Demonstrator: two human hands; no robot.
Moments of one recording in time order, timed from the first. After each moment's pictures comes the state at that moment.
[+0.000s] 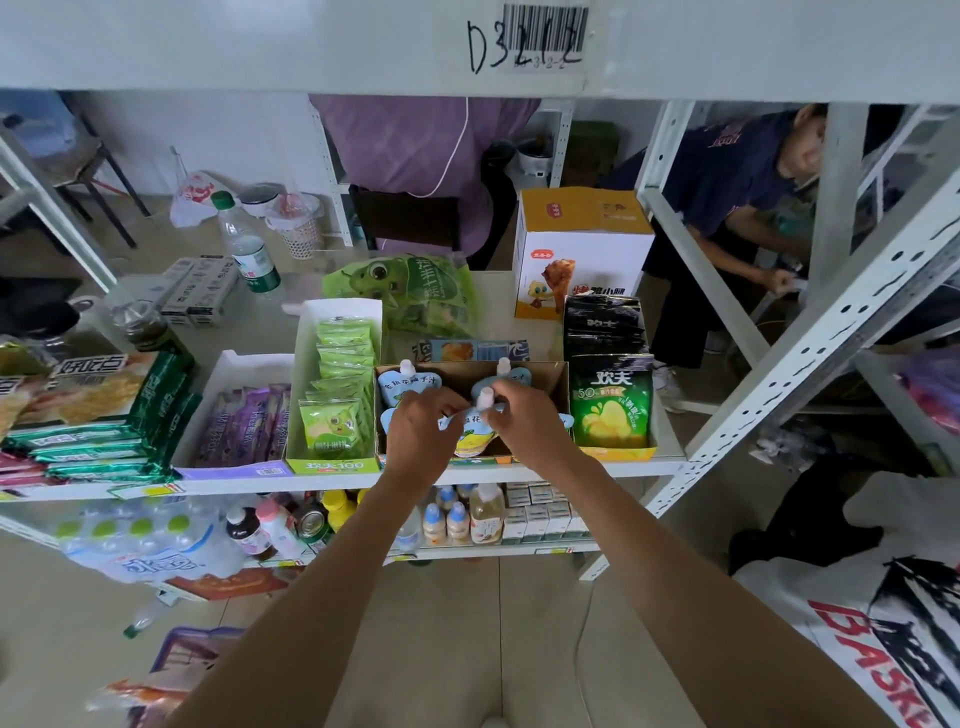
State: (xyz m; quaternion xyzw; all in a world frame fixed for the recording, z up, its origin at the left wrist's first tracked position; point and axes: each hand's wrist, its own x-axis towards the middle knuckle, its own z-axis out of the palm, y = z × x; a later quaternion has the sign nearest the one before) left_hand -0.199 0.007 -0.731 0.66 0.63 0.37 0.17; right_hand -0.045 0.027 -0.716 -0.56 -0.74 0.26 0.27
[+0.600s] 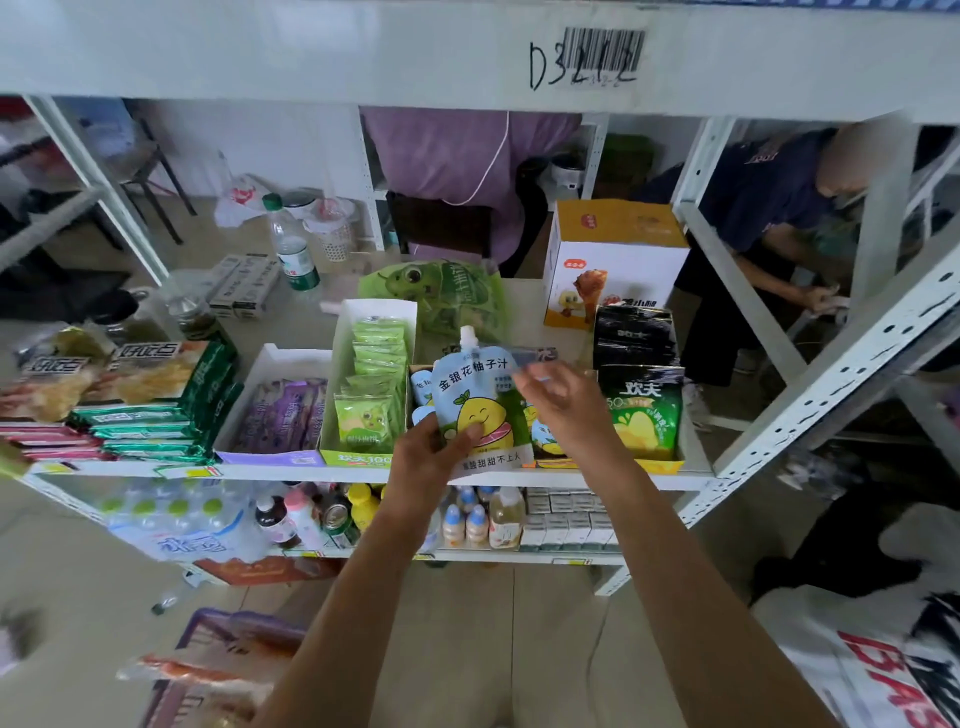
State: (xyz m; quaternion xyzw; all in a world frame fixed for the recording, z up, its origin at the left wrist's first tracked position) left_hand -0.210 -0.057 -0.692 0.38 0.52 0.54 0.54; right_hand -0.047 0.001 -0.659 -0.55 -0.59 0.41 0.41
